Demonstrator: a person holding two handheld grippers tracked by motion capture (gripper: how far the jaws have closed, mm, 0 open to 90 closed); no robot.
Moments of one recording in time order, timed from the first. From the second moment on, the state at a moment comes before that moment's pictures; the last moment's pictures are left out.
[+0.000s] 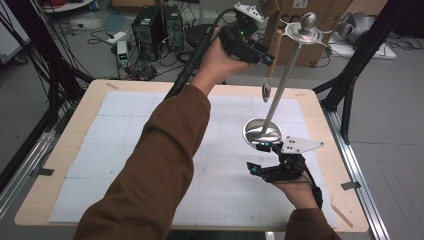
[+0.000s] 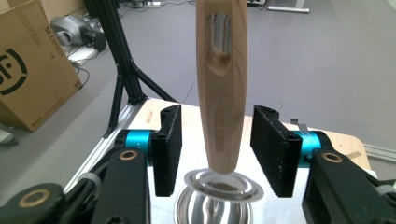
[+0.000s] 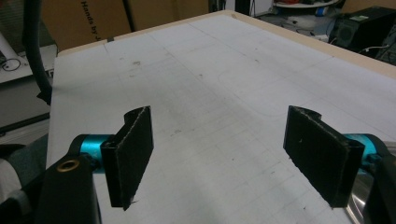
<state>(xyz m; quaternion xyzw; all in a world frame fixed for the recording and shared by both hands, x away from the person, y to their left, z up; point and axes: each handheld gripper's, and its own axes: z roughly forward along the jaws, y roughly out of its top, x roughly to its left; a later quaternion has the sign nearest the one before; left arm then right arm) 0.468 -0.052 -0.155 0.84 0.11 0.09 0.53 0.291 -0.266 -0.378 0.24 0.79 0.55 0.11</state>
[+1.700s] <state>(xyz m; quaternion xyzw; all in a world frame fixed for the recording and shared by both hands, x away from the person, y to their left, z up) 0.409 0.085 -0.212 0.79 0.14 0.09 0.58 0.294 -0.256 -0.380 0.23 0.80 0.54 0.11</state>
